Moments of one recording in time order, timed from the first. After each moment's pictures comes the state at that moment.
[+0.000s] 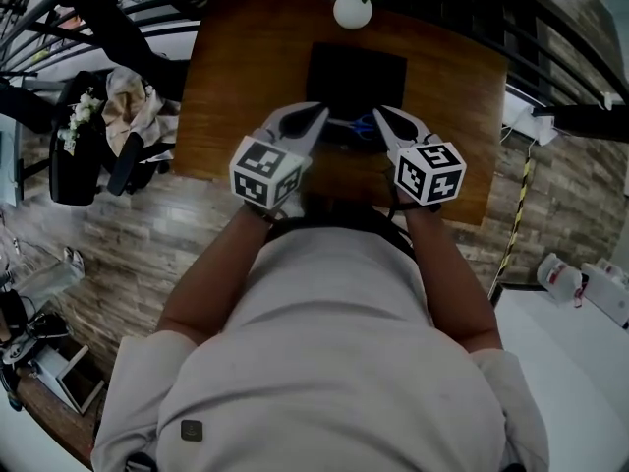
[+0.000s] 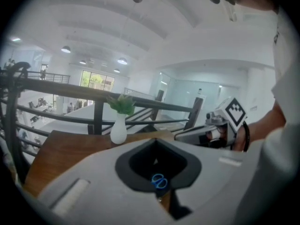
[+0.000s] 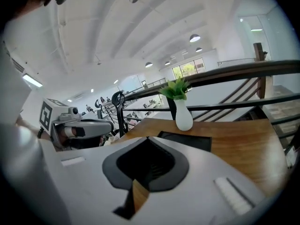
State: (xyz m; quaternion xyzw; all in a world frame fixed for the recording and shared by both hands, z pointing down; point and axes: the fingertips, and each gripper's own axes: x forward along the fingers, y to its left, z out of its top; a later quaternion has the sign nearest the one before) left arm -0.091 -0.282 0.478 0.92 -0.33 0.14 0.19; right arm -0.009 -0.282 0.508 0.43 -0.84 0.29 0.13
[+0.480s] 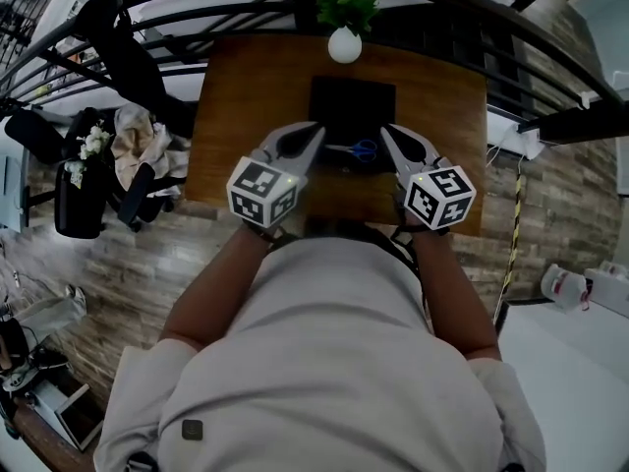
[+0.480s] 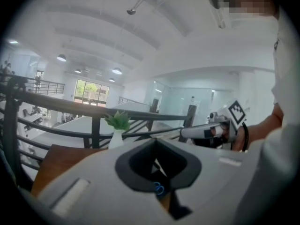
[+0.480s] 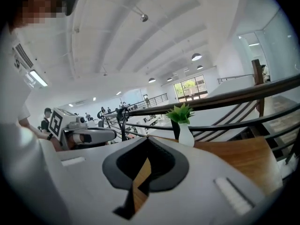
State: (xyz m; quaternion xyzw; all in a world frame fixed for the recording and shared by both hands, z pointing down) left arm -0.112 -0.250 0.406 0.93 -0.31 0.10 0.15; right arm -0.011 -0.243 0.415 0.45 -0.86 0.22 0.06
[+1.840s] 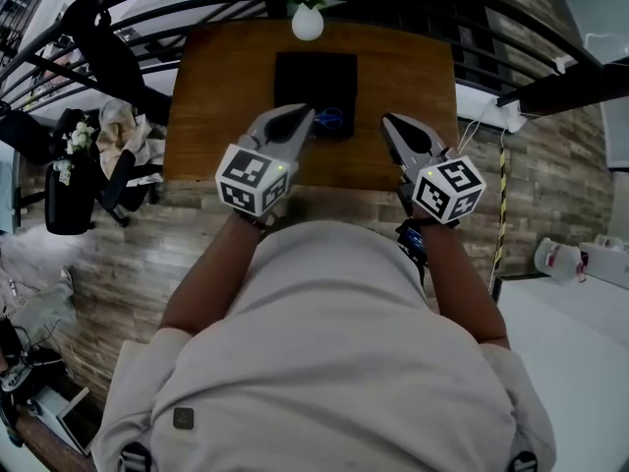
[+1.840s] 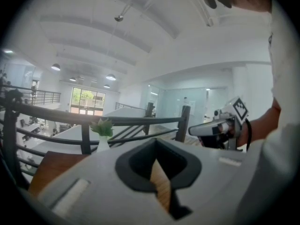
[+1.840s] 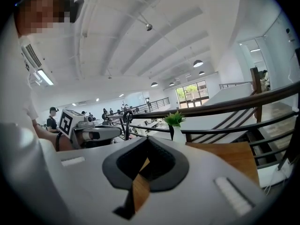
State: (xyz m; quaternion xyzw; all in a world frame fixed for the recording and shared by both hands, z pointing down) left arm -0.040 -0.156 0.371 0.94 -0.30 0.09 0.10; right arm 0.074 -0.128 0.375 0.45 -0.87 0.19 0.05
